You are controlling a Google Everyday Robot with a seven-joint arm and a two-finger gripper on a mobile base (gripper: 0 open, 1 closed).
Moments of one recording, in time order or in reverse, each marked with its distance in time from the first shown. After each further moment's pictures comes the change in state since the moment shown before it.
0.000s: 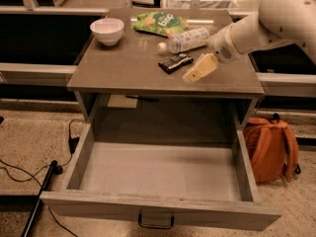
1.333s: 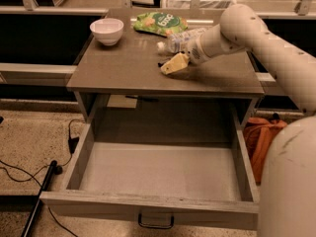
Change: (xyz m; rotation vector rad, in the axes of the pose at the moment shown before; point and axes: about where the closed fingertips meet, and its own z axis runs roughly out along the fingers) arm -0.015 -0.035 0.114 -0.019 -0.032 0.201
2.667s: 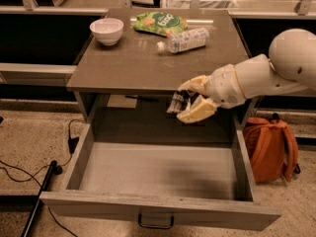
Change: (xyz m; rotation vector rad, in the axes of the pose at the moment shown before) arm 0.073 0.179 -0.122 -0.322 -0.117 -0.433
